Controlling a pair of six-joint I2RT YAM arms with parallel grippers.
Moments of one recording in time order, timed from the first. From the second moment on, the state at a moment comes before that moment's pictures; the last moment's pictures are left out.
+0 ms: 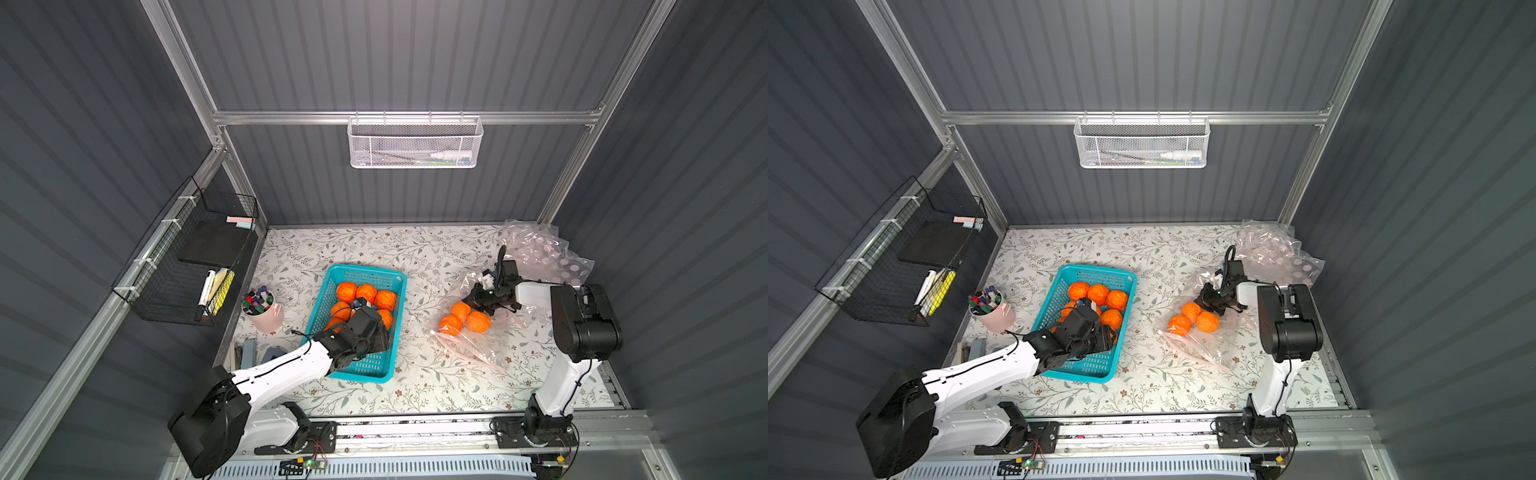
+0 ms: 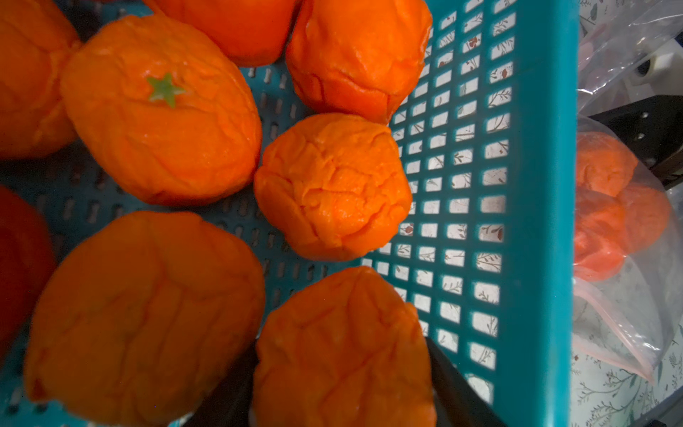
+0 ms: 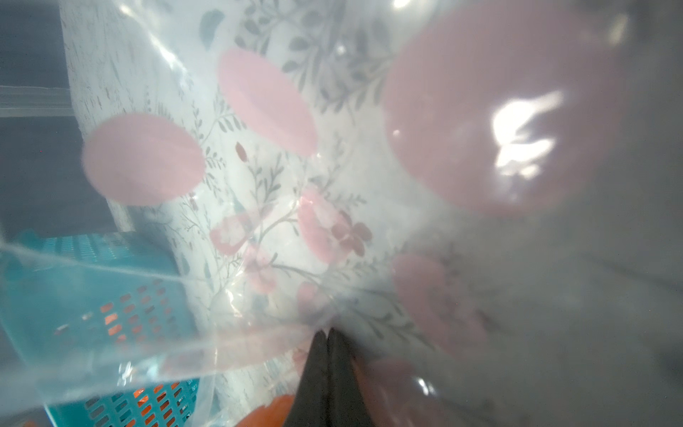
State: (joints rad) left arm -0.75 1.26 0.63 -0.26 -0.10 -0.83; right arm 0.06 1.87 0.96 -0.22 -0.60 0.55
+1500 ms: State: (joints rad) left arm -1.15 1.74 1.09 -0.05 0.15 -0.36; right arm 0.06 1.87 0.96 -0.22 -0.60 0.55
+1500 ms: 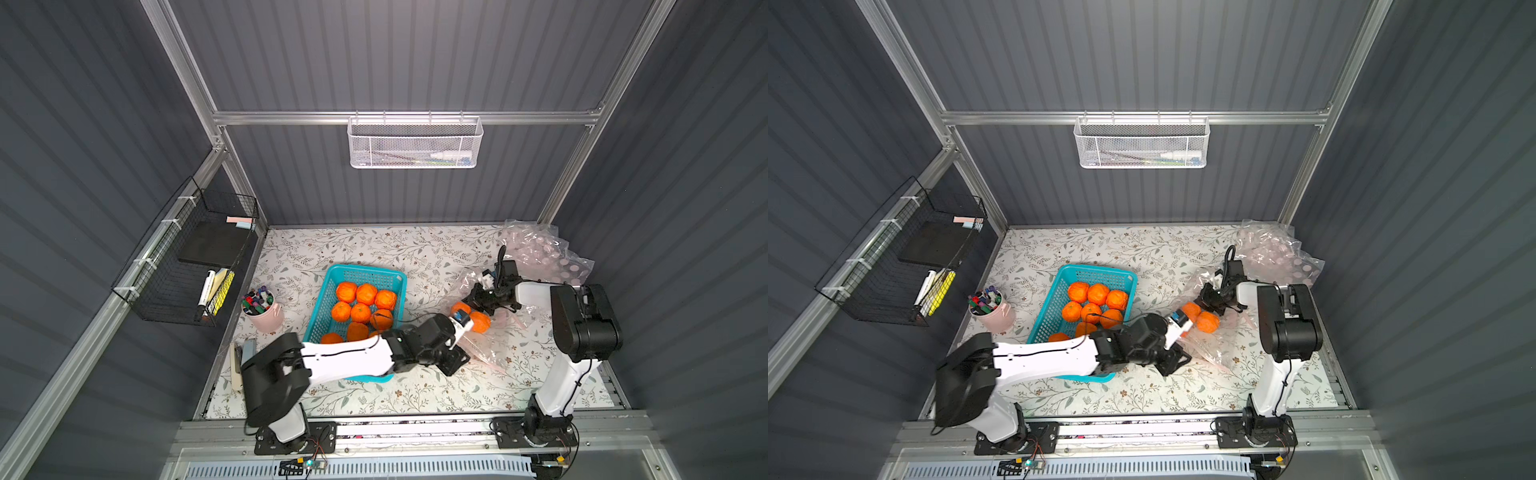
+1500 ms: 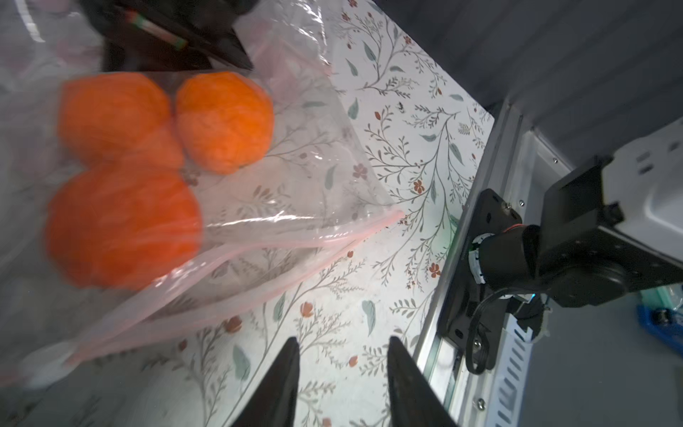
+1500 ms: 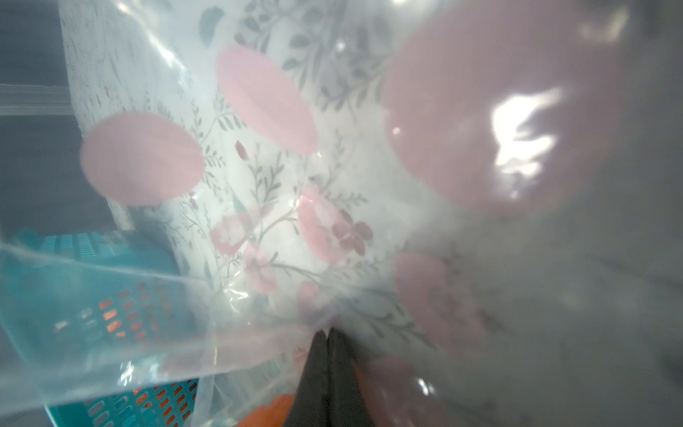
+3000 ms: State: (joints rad) left arm -1.11 1.99 1.13 0.08 -0.19 -0.34; right arm 0.06 1.87 0.97 -0.23 -0.60 0.55
